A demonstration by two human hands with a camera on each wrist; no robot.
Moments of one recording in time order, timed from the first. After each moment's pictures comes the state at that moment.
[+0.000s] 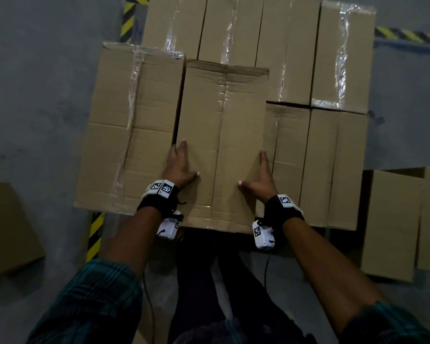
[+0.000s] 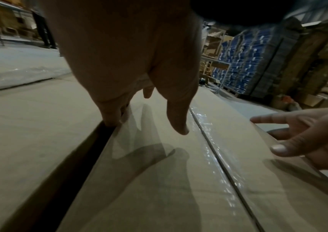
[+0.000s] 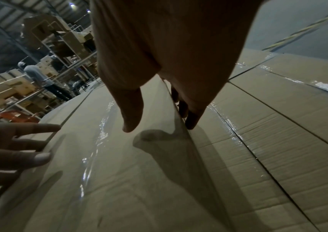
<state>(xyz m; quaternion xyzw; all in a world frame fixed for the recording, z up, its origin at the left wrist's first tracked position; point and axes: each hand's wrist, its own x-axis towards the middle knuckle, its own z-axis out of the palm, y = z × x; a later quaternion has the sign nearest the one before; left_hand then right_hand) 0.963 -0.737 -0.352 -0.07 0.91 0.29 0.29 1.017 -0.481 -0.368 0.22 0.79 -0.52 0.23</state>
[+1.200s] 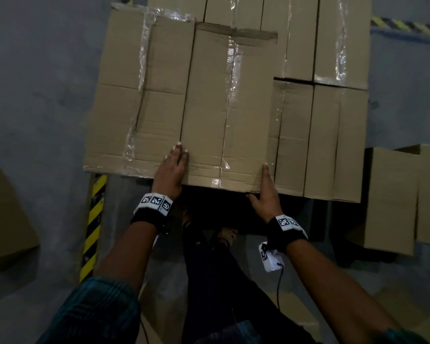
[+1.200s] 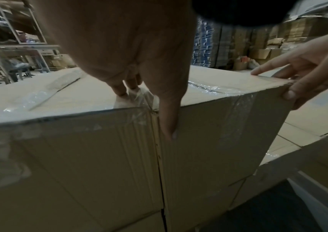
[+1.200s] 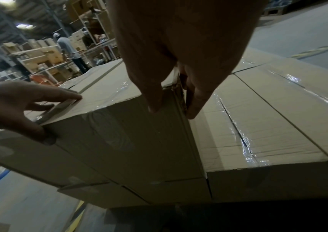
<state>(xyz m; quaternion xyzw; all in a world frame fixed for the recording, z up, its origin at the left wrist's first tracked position) 1.095 -0.816 -0.380 0.17 0.96 0.13 0.20 1.181 -0.524 -0.398 0.12 0.90 -0.40 0.14</state>
